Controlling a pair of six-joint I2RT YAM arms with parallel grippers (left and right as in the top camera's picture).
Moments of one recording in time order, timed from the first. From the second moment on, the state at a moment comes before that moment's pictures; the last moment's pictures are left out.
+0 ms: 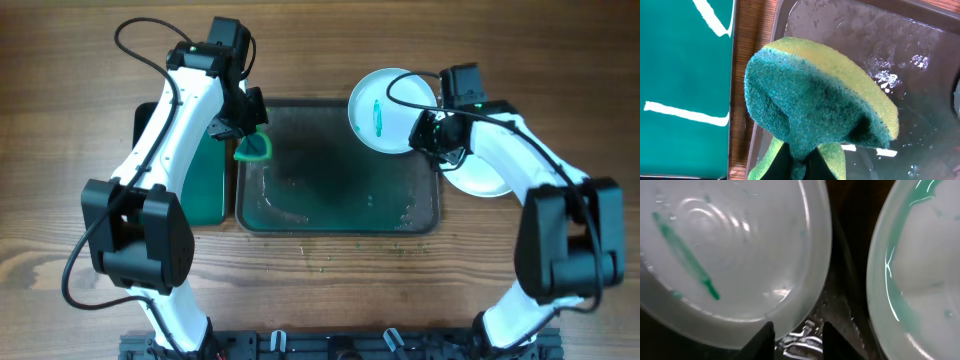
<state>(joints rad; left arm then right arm) -0.21 1.94 1.67 -1.17 0.05 -0.43 0.14 1.86 1.18 -0.59 -0.16 0.61</state>
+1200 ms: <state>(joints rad) -0.21 1.94 1.67 -1.16 0.05 -0.43 0.21 1.87 1.18 -0.47 -0.09 -0.01</state>
